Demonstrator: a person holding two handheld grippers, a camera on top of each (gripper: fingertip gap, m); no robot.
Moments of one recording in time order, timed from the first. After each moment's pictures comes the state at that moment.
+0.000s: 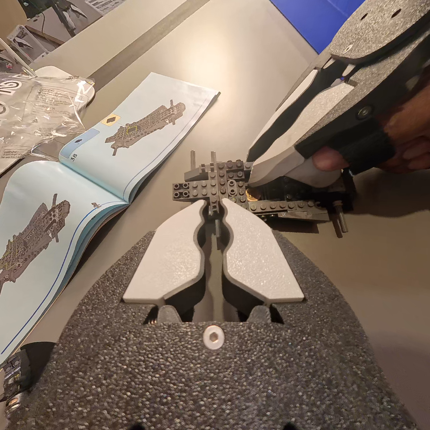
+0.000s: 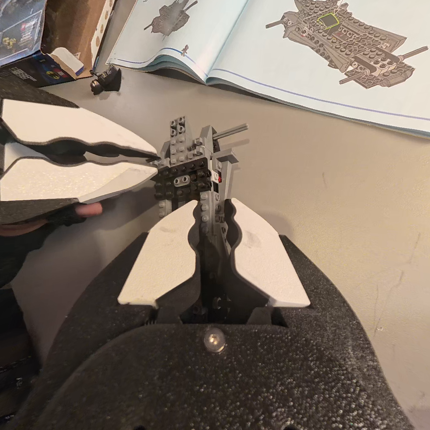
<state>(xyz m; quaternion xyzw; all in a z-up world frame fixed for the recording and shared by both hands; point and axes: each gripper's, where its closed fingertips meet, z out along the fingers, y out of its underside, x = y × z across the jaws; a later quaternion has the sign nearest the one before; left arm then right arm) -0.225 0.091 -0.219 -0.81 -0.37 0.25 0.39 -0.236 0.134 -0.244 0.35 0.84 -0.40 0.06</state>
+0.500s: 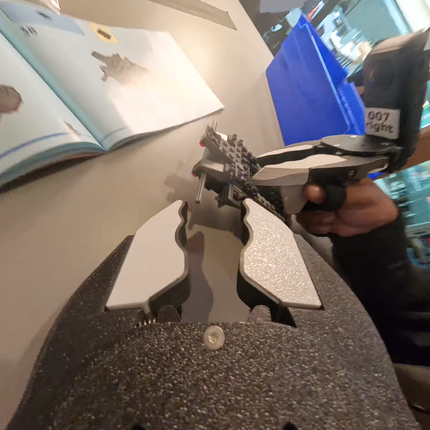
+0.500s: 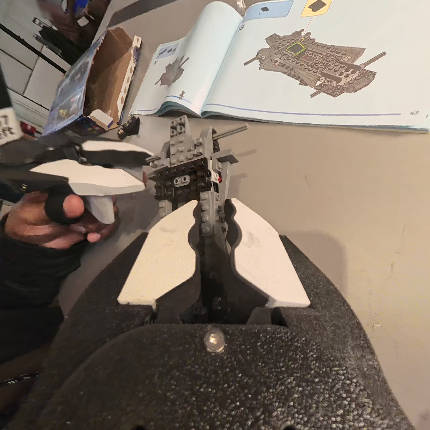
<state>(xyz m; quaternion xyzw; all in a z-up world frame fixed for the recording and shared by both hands) -0.227 0.080 -0.215 -0.65 -0.55 0.00 0.52 -0.250 0.139 -0.228 0.40 0.78 -0.46 0.11</state>
